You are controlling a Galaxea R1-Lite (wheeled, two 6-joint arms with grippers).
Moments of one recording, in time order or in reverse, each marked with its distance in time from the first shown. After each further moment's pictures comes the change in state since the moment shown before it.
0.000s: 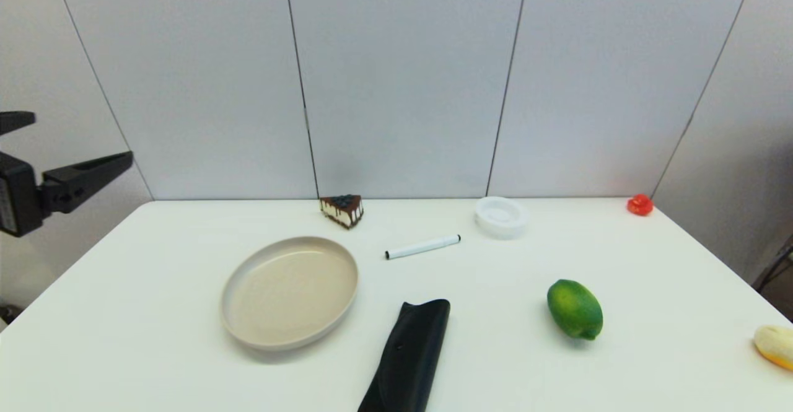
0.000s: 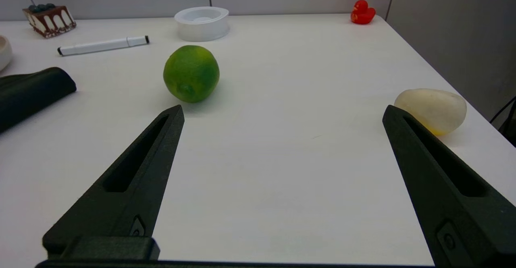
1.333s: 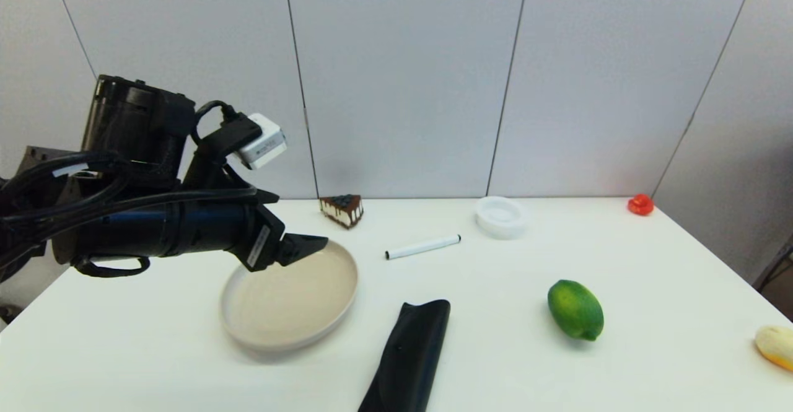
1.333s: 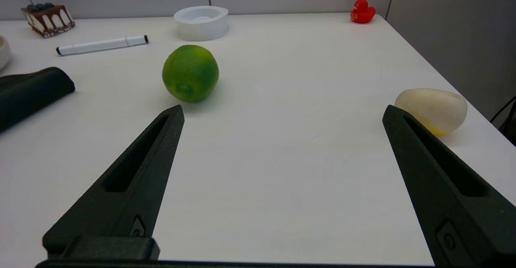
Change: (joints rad) left arm -0.355 0.491 -0.168 0.152 -0.107 -0.123; right arm 0.000 0.000 0.000 0.000 0.000 0.000
